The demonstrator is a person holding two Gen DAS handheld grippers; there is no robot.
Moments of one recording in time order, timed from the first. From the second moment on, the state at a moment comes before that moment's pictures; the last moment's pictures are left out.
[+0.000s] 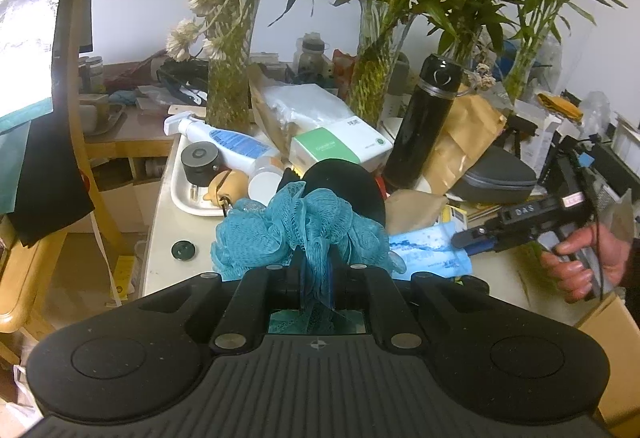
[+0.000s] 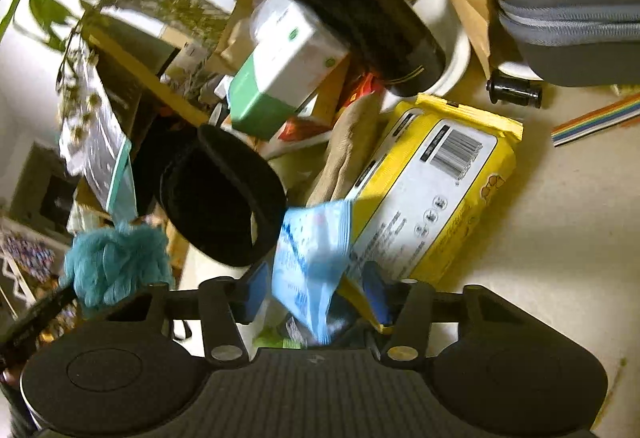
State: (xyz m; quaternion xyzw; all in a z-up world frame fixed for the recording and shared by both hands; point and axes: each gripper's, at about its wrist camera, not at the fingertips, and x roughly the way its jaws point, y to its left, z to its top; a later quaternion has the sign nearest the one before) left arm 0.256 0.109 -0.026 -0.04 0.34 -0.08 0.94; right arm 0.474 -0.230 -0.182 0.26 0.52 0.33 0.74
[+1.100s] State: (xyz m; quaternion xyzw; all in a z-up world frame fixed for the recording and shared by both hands) left arm 0.253 0.111 -0.023 -0.04 0.33 -0.07 0.94; right arm 0.442 -0.175 -0.091 0.12 0.44 0.39 0.80
